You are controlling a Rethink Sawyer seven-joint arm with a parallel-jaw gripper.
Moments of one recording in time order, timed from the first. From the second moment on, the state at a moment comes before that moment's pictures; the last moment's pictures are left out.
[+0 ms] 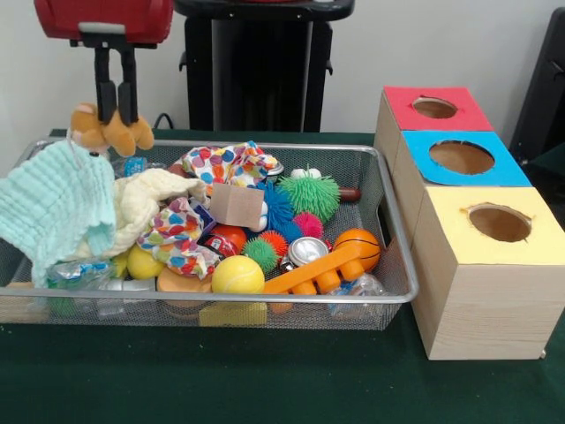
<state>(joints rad) -0.69 -0.84 0.38 1.54 -0.30 0.69 1.50</state>
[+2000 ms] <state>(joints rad) -0.52 -1.03 0.33 1.82 -0.36 0.59 1.50</state>
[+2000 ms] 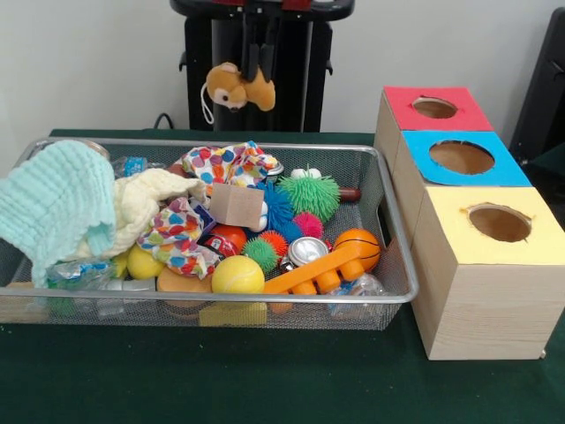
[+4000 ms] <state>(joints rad) -0.04 -1.03 0.05 1.83 -0.23 0.59 1.63</state>
